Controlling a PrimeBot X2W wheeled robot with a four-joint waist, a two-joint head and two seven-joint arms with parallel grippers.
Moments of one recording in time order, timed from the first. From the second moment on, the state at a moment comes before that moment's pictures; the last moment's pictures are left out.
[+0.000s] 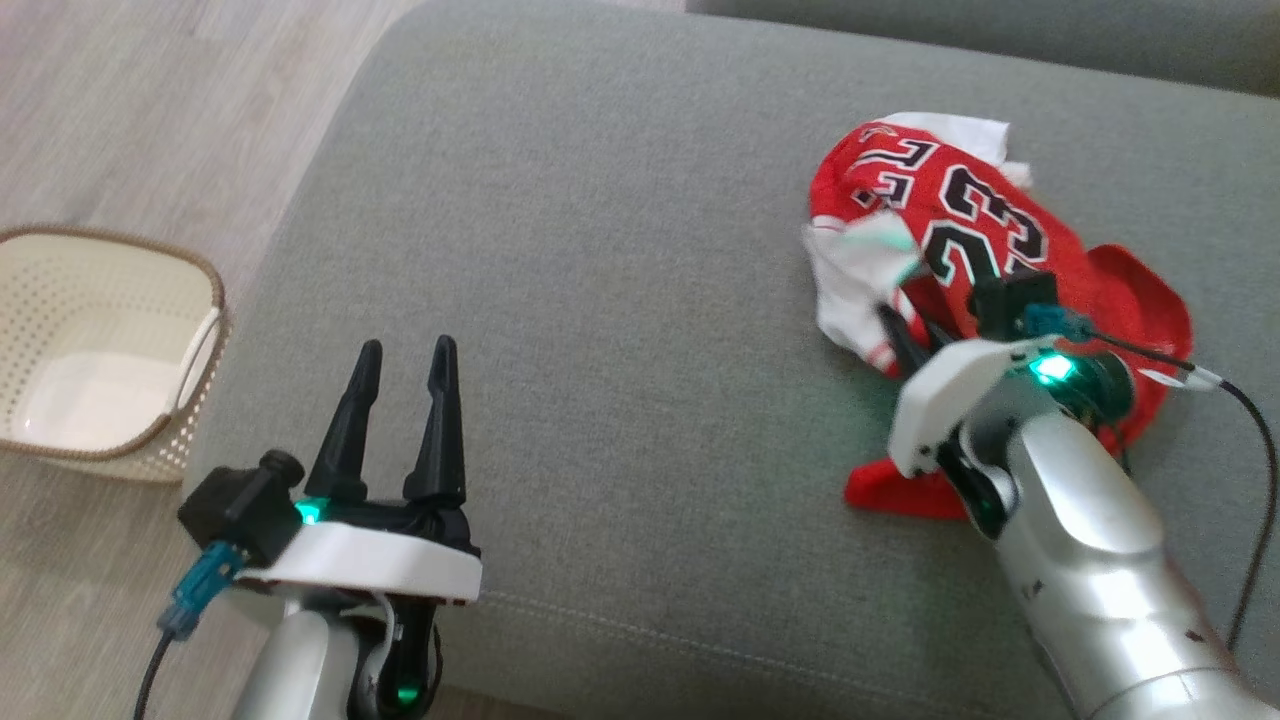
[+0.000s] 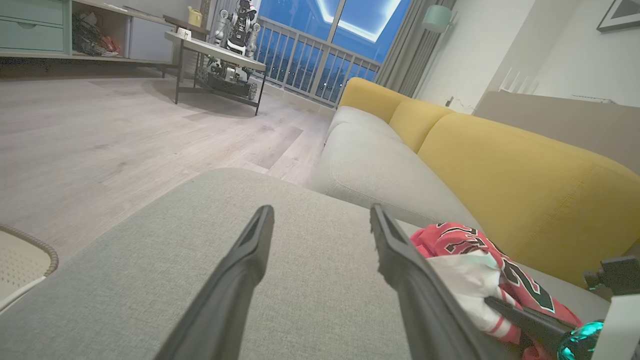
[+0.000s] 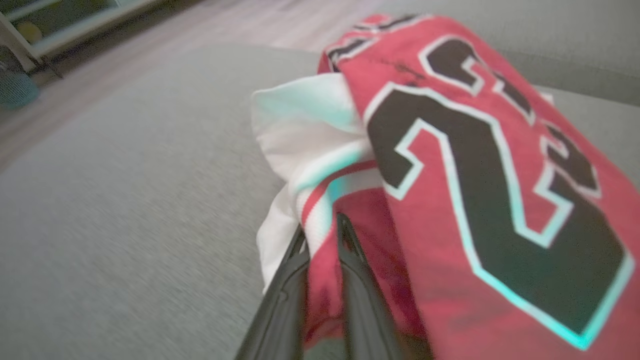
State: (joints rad) left arm -0.07 0.05 -0.25 0.04 -0.42 -0.03 -0.26; right arm -0.61 -0.06 0.12 0.89 0.14 0.13 -0.06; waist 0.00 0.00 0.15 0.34
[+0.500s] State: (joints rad) left arm -0.07 0.05 -0.25 0.04 -0.42 -0.02 -0.26; right arm -0.71 -0.07 0.60 0.63 0.56 0.13 -0.10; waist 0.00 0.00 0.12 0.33
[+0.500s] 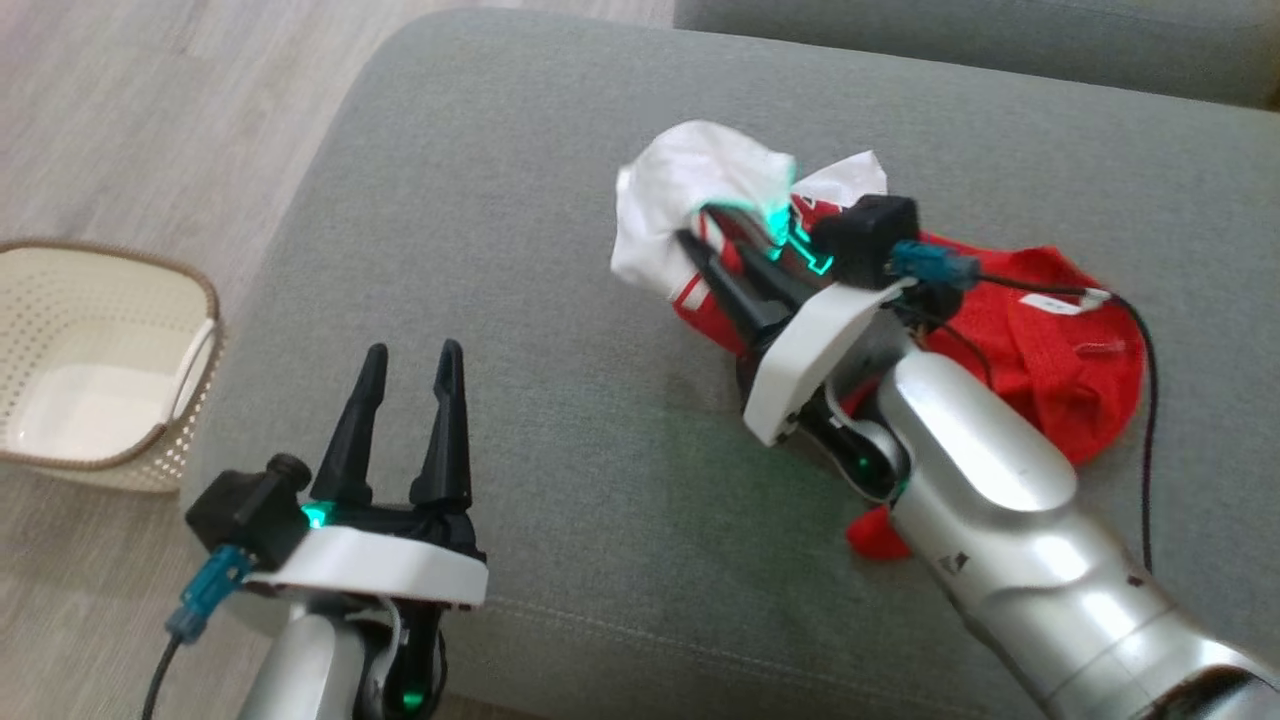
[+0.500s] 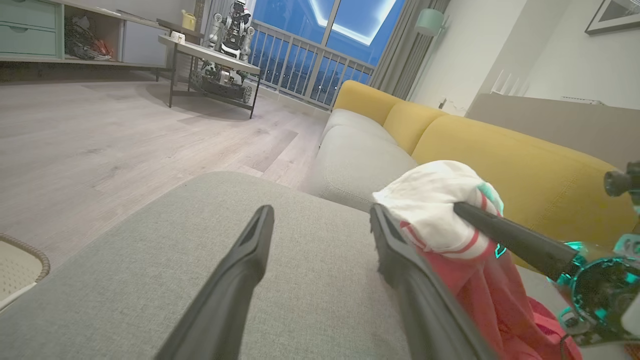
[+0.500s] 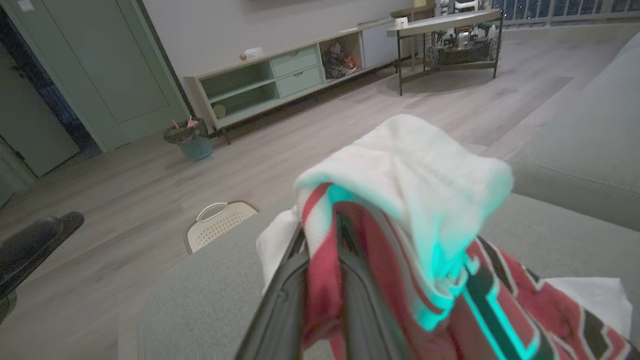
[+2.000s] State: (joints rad) left arm -0.02 0.05 -0.27 0.00 -0.39 0.03 -0.26; right arm -0.23 -0.06 0.01 0.41 0.21 0.13 -0.22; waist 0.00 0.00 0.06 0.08
